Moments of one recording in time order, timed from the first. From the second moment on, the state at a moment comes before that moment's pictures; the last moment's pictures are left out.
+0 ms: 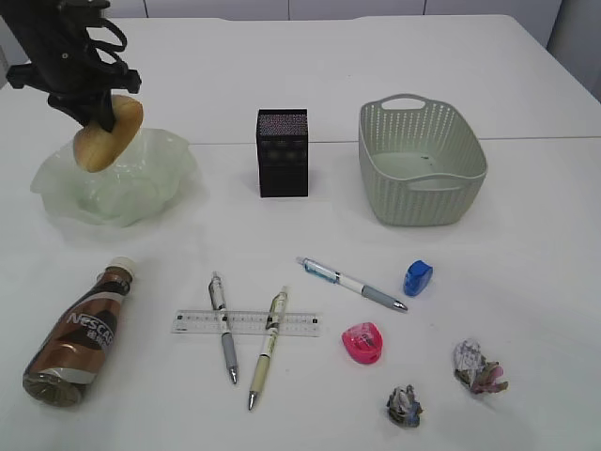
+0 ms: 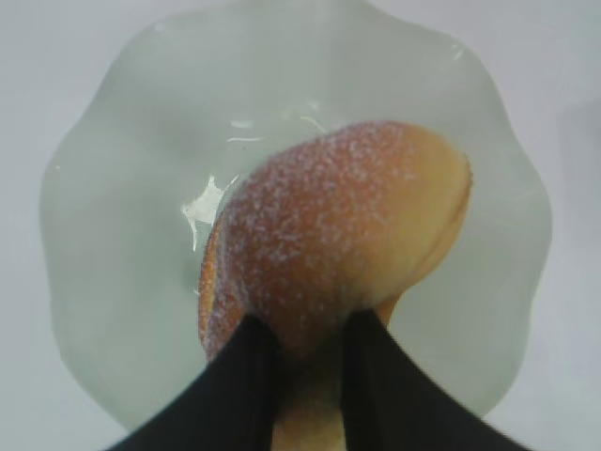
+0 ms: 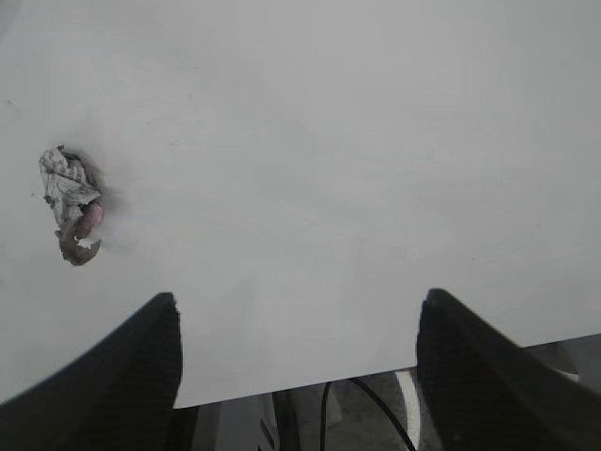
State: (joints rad) left arm -0.14 2.31 -2.19 0.04 1.15 -0.11; right arm 0.02 1.31 -1.06 -0.11 1.23 0.19
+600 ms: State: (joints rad) left arm -0.13 2.41 -2.19 0.04 1.09 -0.11; right arm 0.02 1.31 -1.06 -0.11 1.23 0.19
